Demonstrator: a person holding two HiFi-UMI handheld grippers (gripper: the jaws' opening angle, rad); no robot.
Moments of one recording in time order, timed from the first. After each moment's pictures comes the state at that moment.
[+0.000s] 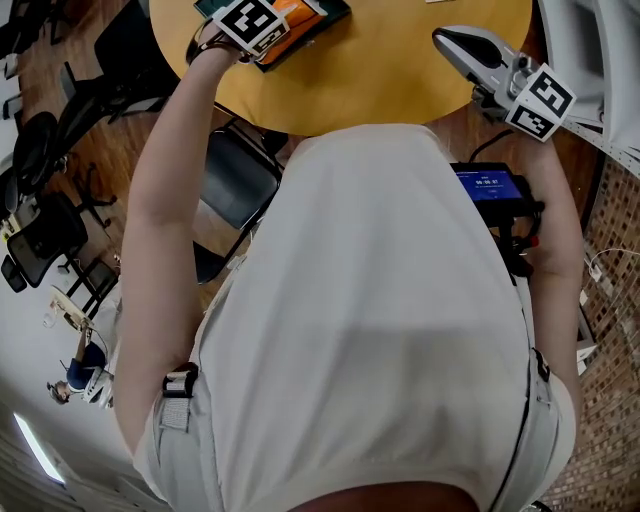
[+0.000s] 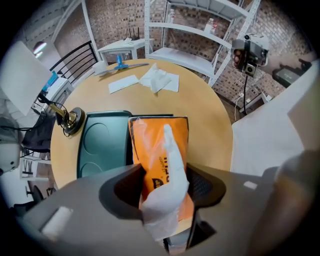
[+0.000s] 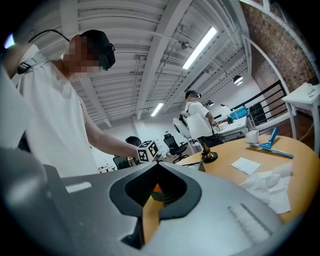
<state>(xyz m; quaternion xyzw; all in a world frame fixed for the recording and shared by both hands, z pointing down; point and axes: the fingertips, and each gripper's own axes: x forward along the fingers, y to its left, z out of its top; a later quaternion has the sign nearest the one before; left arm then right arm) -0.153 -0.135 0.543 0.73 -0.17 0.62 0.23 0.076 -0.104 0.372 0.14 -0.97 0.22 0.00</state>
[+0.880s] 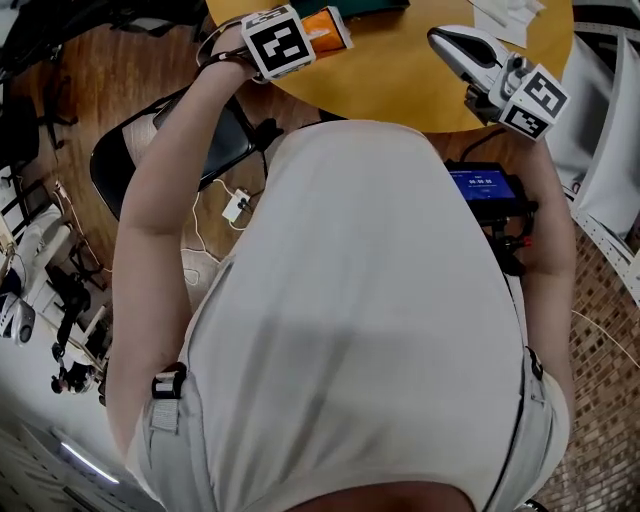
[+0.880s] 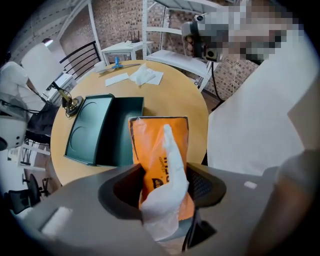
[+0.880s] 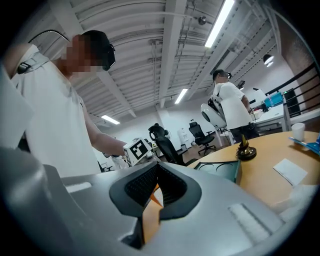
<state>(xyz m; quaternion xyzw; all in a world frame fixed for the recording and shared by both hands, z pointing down) -0.121 0.010 0.503 0.78 -0.16 0.57 0.22 0.004 -0.058 0.359 -0.03 -0.98 0.19 0.05</state>
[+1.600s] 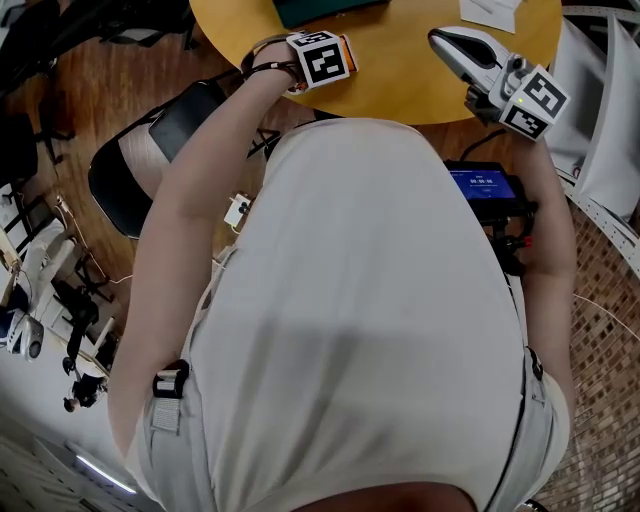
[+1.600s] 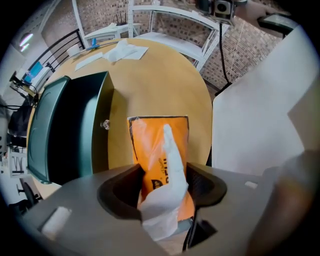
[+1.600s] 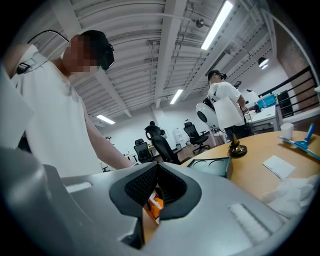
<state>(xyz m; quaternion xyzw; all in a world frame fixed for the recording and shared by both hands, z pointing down) -0.118 0.043 0.609 0.69 -0.10 0.67 0.25 0.013 -0.064 0.366 0.00 -0.98 0.20 0.06</state>
